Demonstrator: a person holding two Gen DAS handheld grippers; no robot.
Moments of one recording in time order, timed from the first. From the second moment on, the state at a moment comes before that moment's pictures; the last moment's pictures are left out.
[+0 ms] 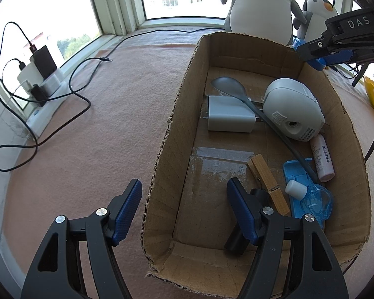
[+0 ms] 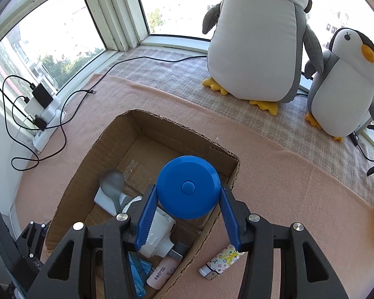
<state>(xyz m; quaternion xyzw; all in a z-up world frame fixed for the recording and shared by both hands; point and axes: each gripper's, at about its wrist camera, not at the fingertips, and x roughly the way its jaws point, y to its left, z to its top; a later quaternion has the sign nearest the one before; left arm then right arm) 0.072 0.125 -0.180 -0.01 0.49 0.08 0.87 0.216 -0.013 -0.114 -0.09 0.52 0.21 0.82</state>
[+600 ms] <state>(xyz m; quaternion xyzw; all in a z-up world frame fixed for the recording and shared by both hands) 0.071 0.125 -0.180 -0.01 0.49 0.08 0.87 0.212 -0.017 -0.105 -0.08 0.51 0.20 0.83</state>
